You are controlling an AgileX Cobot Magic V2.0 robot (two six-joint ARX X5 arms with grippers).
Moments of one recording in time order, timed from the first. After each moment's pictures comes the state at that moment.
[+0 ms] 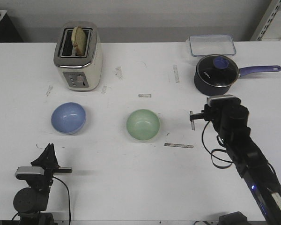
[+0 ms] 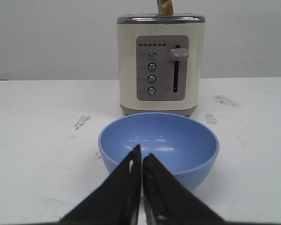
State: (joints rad) left arm -0.07 0.01 0.03 0.15 -0.08 0.01; right arm 0.21 1.09 0.94 -0.21 0.11 0.04
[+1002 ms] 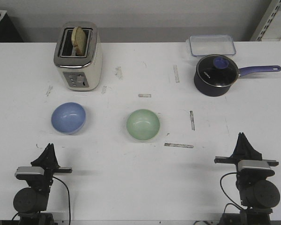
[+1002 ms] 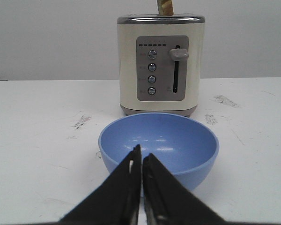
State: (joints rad) left arm -0.07 0.01 0.03 0.15 -0.08 0.01; right arm -0.04 0.26 0.32 0.01 0.01 0.01
